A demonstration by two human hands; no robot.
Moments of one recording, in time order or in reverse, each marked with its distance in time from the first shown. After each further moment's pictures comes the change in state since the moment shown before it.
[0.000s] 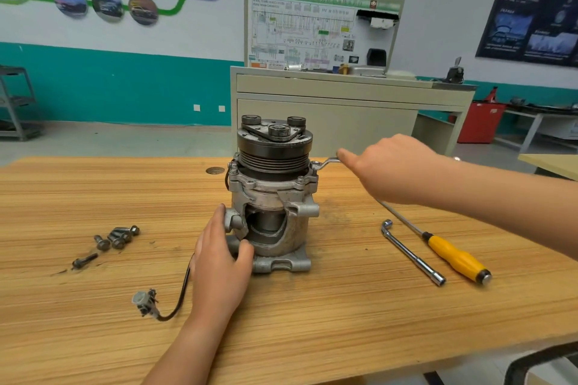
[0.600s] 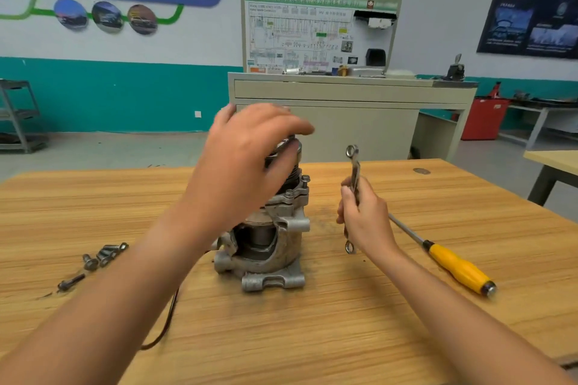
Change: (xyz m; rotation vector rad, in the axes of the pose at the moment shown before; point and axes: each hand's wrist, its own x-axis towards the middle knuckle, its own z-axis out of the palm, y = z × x) left_hand 0.056 0.138 -0.048 0.188 0.048 1.012; right_hand 0.006 -0.069 0.083 1.434 0.498 0.656
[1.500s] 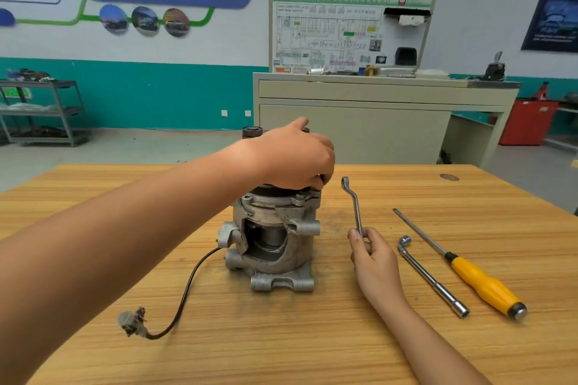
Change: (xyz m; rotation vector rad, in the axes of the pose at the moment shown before) left_hand 0.051 -0.039 0.062 0.554 -0.980 0.383; right_hand -0.047 0.033 0.019 0.227 -0.047 0.211
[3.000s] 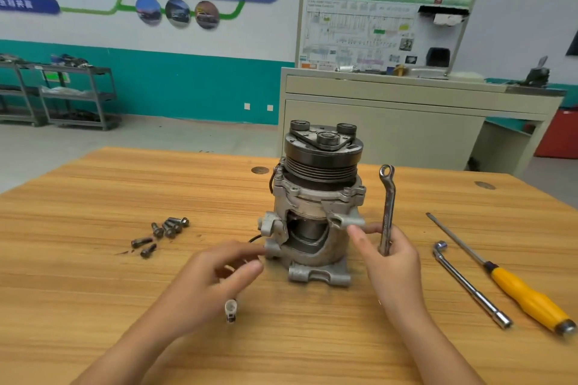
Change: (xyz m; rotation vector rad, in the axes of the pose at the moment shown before) left_hand -0.180 0.096 0.087 -1.449 0.446 -0.793; right_hand -0.030 -0.056 0.022 0.176 -0.005 0.054
